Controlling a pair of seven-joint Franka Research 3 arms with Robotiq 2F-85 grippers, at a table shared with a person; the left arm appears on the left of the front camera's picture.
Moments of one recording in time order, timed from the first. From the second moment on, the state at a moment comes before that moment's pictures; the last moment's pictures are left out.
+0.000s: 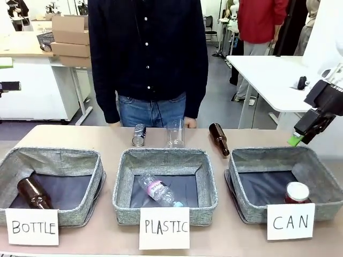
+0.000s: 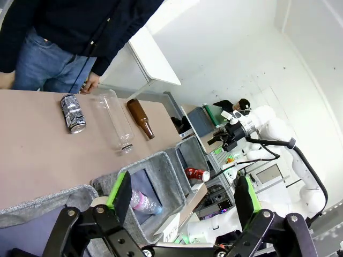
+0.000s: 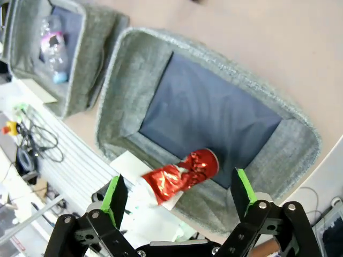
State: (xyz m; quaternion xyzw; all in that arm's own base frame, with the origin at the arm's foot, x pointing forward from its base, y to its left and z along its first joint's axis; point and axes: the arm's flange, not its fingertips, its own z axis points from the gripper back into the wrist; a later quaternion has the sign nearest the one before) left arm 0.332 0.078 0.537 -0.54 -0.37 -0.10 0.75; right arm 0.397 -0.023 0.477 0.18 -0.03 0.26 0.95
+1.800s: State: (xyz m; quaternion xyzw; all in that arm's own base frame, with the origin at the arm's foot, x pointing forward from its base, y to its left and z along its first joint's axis) left arm 0.332 0.079 0.537 -0.54 -0.37 -0.10 0.75; right arm 0.400 -0.045 0.550 0.58 -0.04 0.17 0.79
